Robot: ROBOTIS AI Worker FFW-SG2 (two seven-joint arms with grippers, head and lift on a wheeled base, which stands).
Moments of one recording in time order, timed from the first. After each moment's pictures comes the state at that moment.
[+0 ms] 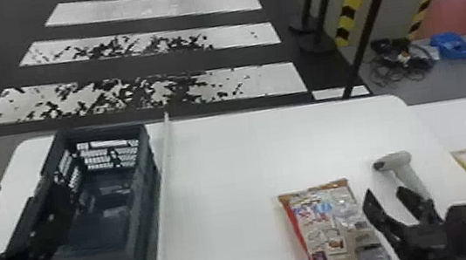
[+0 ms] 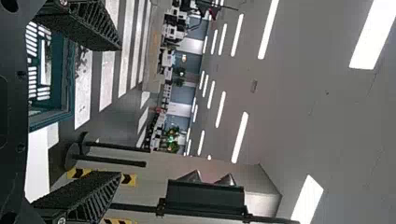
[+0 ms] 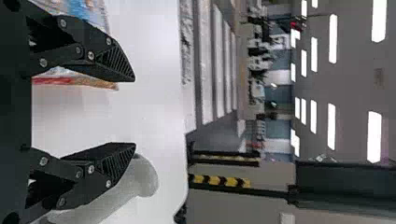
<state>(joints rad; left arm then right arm) 0.60 0.31 0.09 -2.06 0.50 -0.28 -0.27 0.50 -0.19 -0.14 -1.76 -0.24 0.00 0.04</state>
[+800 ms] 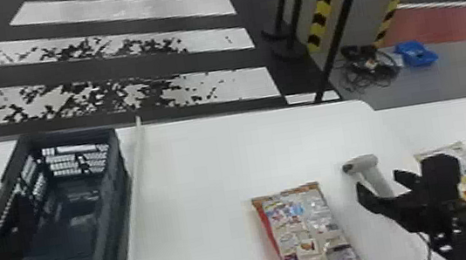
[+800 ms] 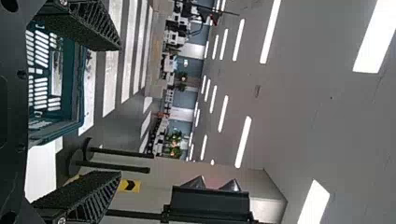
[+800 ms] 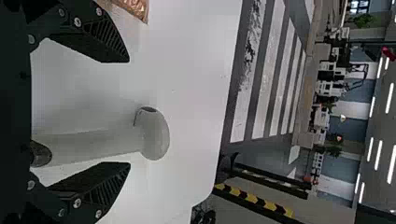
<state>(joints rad) 0.56 0.31 0.08 -1.97 0.49 -0.32 -0.27 0.33 -0.40 -0.23 -1.70 -0.22 0.35 0.20</state>
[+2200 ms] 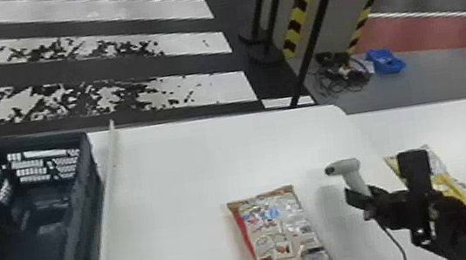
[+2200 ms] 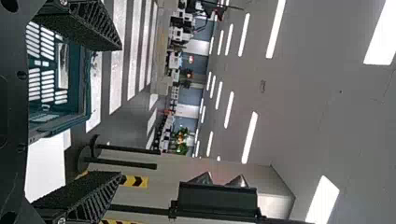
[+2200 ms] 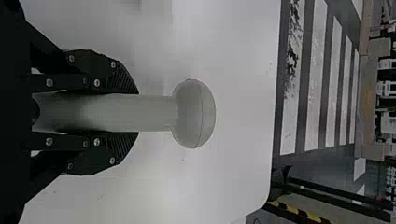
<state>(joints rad) 0.54 0.31 0.05 -1.97 0.46 -0.29 -0.26 0.26 -0.50 -0.25 -1.63 -0.34 0.57 0.27</state>
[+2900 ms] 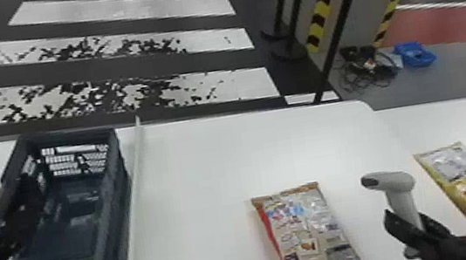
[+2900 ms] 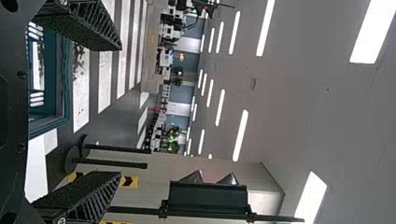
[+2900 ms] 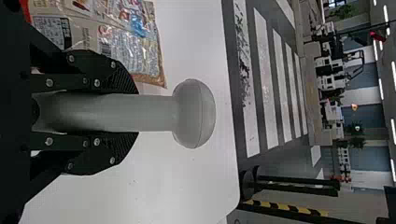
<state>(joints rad) 0.49 0.34 0.05 -1.97 0.48 -0.29 -0.25 0.75 -0.23 -0.46 -2.25 -0.48 0.58 0.22</state>
